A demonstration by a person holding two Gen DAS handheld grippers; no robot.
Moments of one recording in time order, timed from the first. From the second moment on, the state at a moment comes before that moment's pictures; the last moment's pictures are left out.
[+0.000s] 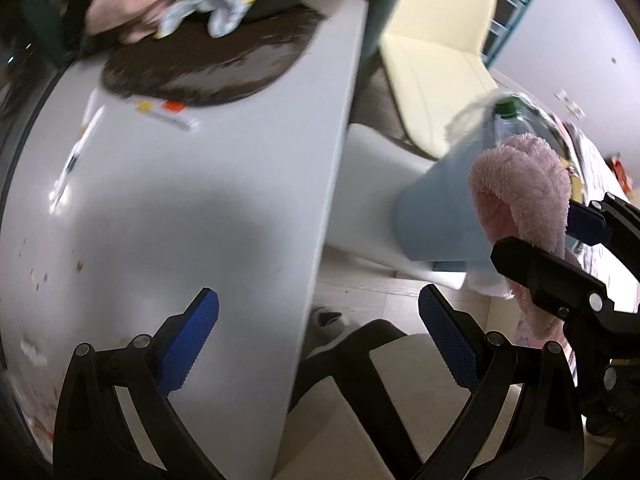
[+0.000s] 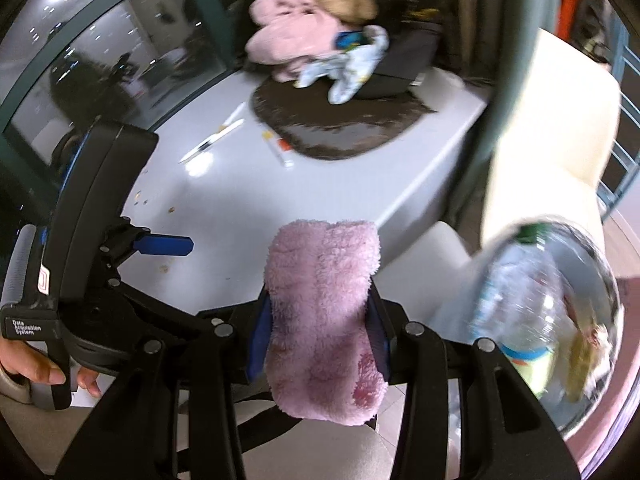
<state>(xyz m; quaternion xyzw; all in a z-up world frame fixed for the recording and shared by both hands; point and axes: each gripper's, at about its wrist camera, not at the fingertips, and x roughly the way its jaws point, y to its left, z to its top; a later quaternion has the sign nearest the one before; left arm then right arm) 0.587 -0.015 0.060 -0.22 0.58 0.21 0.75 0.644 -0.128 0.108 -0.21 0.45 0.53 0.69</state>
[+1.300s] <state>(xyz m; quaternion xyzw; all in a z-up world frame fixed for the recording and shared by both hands) 0.792 -0.132 0.035 -0.05 0.63 0.01 0.77 0.782 -0.266 0.081 -0.07 0.51 0.34 0.78</state>
